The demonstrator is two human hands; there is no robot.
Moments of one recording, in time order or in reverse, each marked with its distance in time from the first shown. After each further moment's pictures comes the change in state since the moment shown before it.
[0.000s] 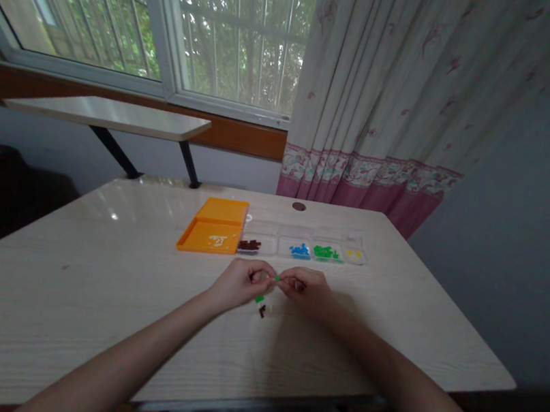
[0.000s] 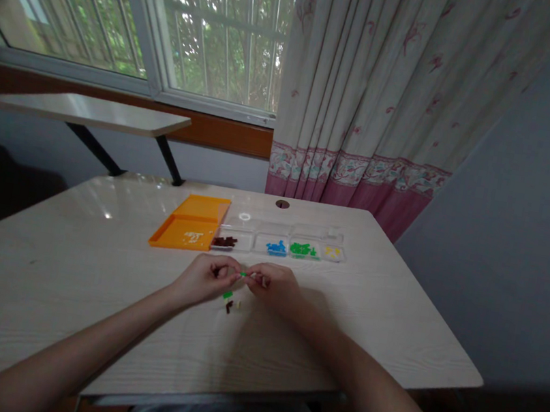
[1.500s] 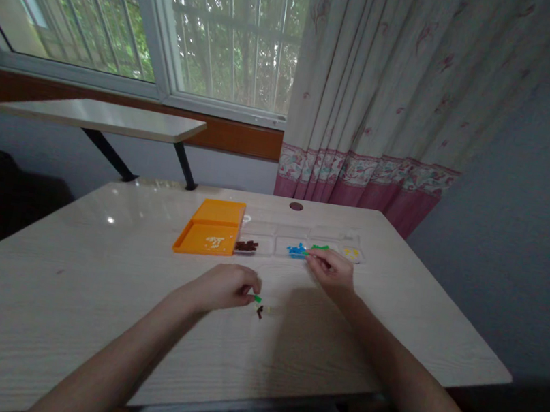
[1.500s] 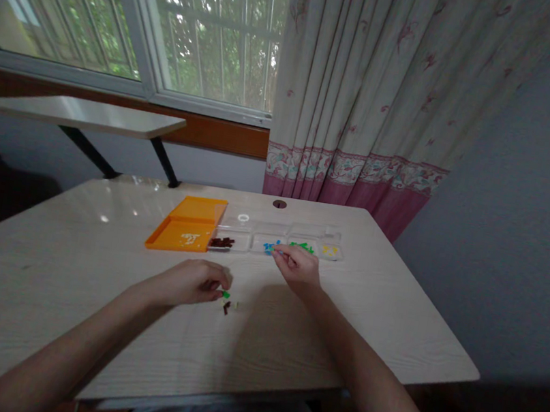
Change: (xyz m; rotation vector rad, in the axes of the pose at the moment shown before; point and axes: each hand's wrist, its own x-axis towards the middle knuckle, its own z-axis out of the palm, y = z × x) left_hand -0.001 0.001 -0.034 0.452 -0.445 0.196; right_hand 0.012 0.012 -0.039 -0.185 0.377 -0.033
